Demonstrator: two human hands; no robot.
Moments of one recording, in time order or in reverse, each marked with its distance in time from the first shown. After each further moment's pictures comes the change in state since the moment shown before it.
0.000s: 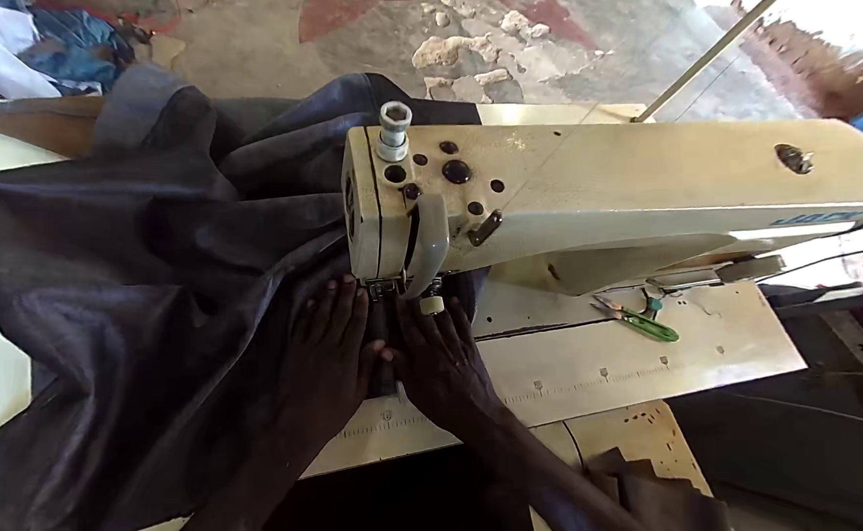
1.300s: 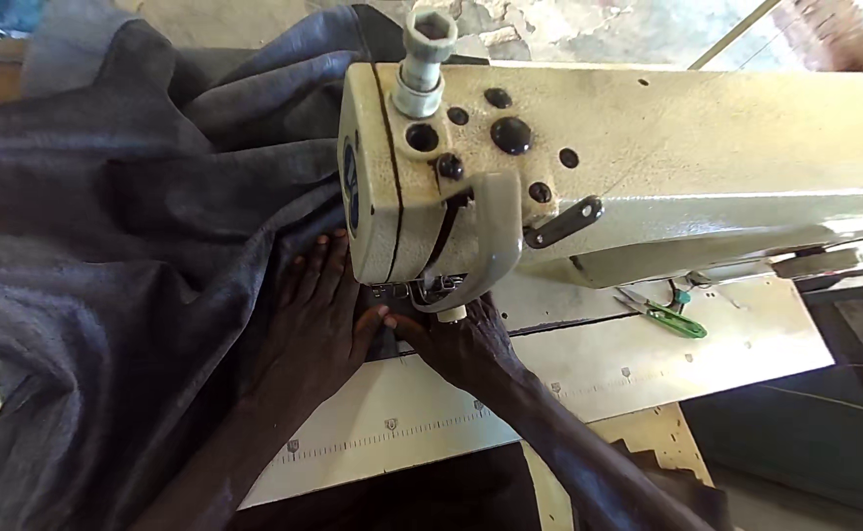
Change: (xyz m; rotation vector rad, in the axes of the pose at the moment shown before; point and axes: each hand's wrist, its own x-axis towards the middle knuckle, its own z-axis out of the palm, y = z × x) left_hand 0.042 -0.018 -0.008 -0.020 -0.073 -0.005; right_hand 0.034 0.028 -0.007 0.026 0.062 0.006
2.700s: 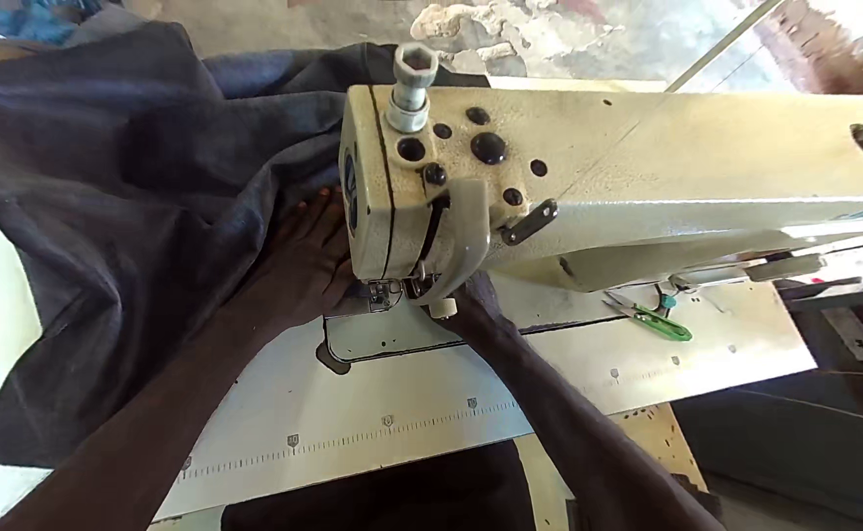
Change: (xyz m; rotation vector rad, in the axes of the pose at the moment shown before) left_hand 0.069 -0.067 0.017 -0.064 0.066 0.268; right_hand 0.041 0.013 -0.011 0.077 0.052 0.027
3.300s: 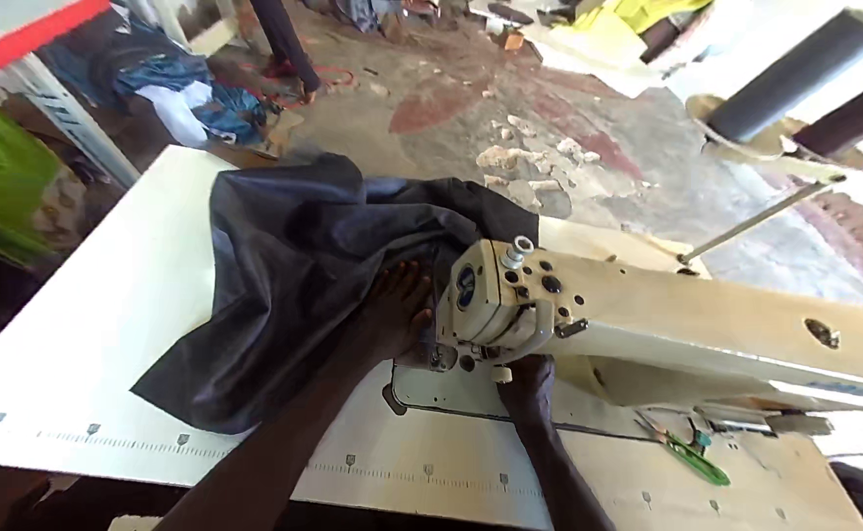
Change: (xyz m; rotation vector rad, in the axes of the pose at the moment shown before) left_hand 0.013 0.016 -0.007 -0.016 0.051 -0.249; right_hand -0.008 0.018 0.006 0.260 0.331 0.136
